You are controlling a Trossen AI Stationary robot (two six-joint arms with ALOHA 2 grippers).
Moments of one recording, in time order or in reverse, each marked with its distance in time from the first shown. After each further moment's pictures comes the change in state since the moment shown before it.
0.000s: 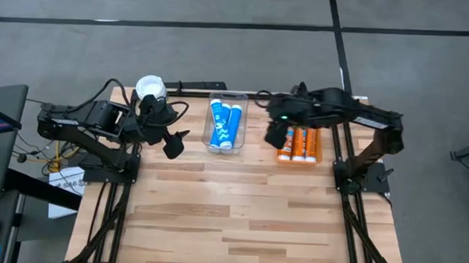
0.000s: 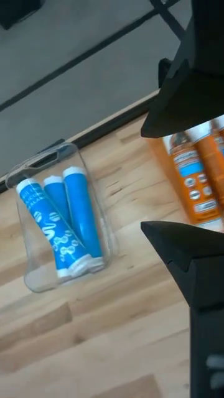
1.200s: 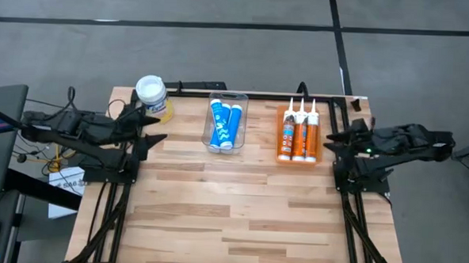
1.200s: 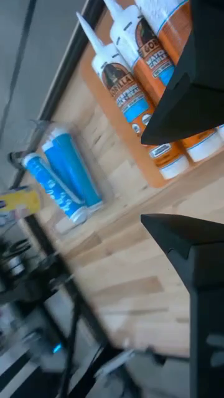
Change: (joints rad) left arm -0.027 -0.626 -0.624 0.414 0.074 0.037; right arm 0.252 -1.293 -1.201 0.423 0.022 0.369
